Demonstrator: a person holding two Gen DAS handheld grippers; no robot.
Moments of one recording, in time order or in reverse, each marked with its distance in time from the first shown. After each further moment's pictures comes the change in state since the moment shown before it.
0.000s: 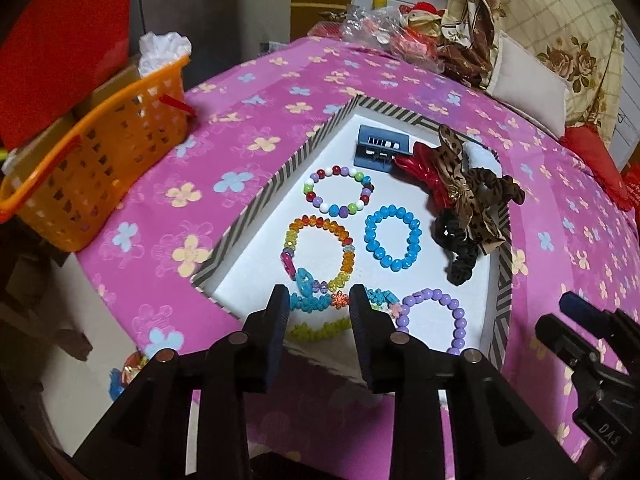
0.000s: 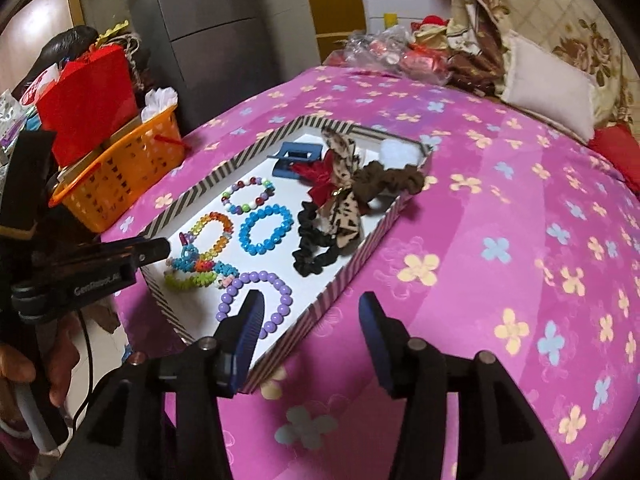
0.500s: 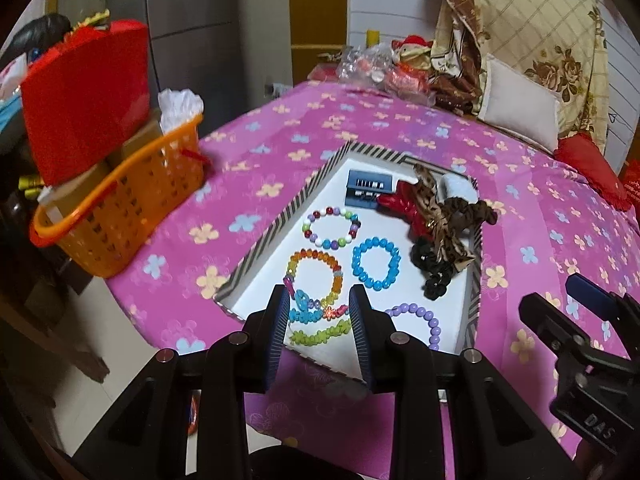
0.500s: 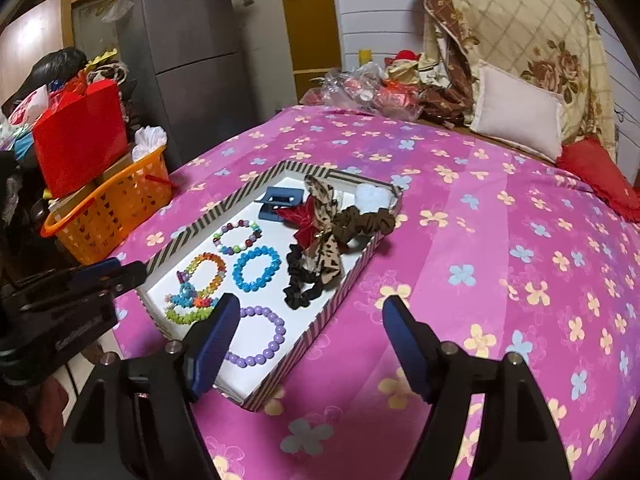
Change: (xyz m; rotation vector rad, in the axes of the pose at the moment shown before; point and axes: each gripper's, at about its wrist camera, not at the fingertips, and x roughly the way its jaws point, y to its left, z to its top) left arm -0.050 -0.021 -0.006 0.039 -0.151 0.047; right arm -0.033 0.012 0.007 0.034 -0.129 -0.102
